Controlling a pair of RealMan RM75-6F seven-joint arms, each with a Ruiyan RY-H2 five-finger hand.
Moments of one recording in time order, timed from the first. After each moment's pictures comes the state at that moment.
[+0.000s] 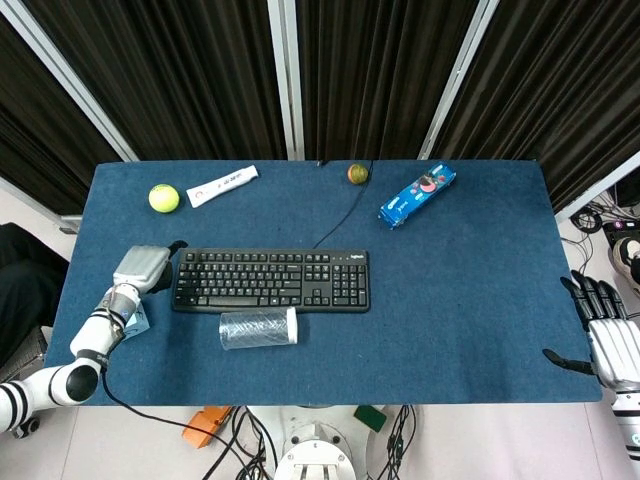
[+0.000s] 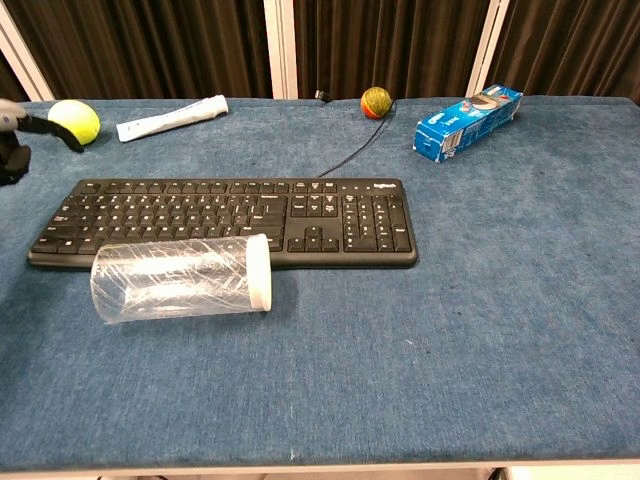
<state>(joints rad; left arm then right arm) -0.65 -1.25 -0.17 -1.53 0.81 0.72 0.41 0.08 -1.05 0.03 -1.56 -1.57 1.47 0.18</state>
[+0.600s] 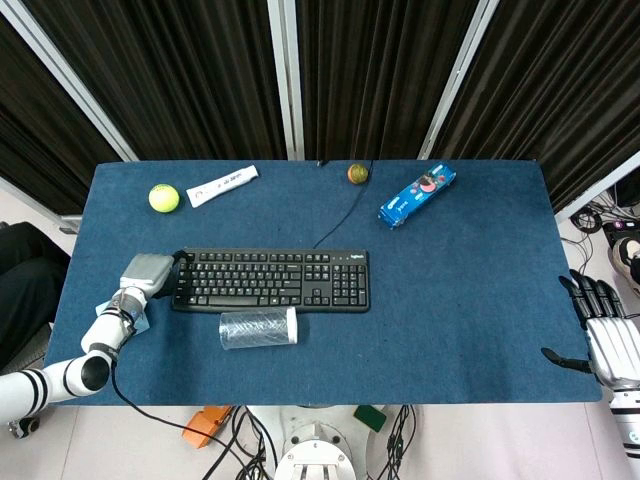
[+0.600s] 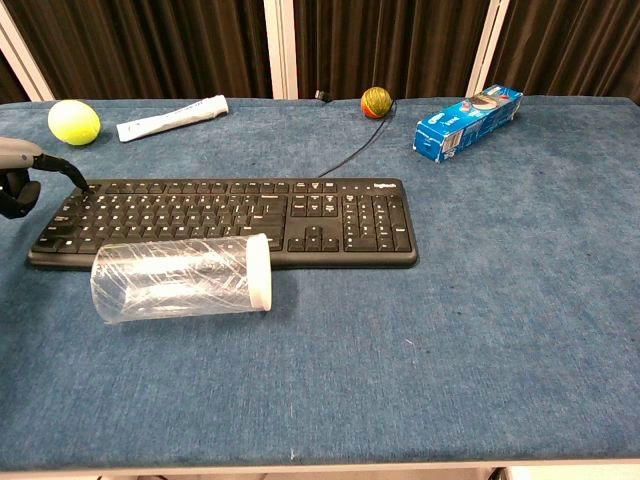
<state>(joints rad) -0.75 -1.30 -0.05 -1.46 0.67 0.69 0.45 0.08 -1.05 0.03 -1.57 -1.55 1.46 0.16</state>
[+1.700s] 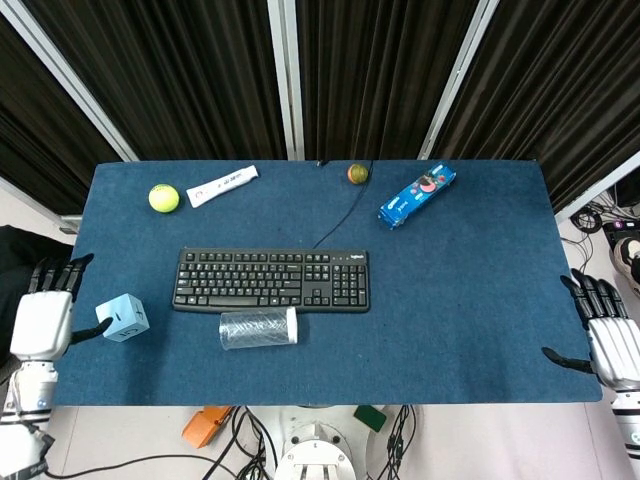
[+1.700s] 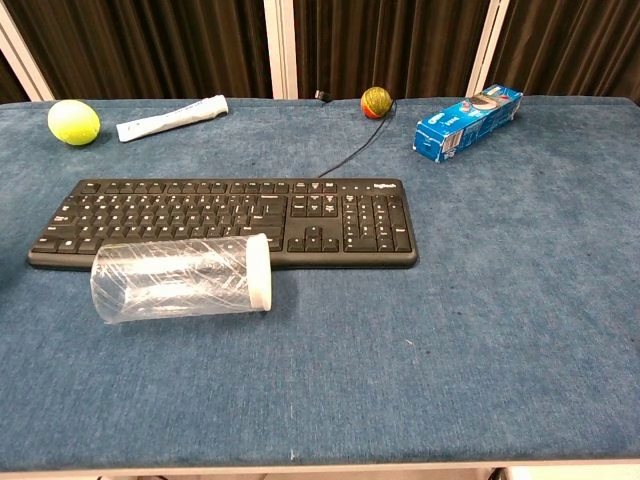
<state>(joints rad) -0.21 -1.19 0.05 -1.70 1.33 1.62 0.18 0.08 -1.05 0.03 -1.56 -1.57 1.48 0.18</state>
